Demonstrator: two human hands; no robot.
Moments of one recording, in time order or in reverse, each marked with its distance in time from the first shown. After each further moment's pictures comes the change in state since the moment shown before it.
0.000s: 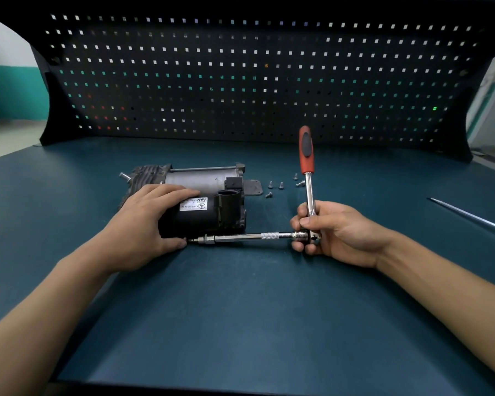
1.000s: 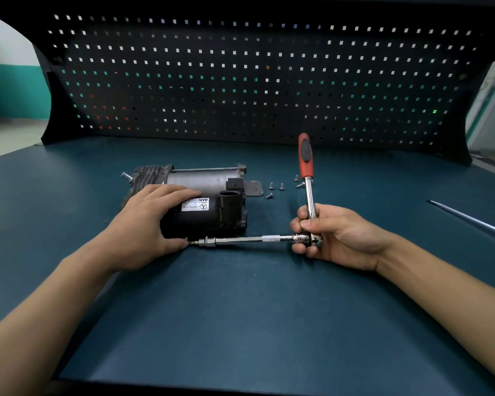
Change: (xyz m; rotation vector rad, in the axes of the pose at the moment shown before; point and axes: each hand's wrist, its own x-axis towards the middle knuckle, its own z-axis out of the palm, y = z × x) left_hand 0.000 -0.006 0.003 0.004 0.018 0.025; right_hand -0.001 0.002 -0.002 0.090 -0.059 0.042
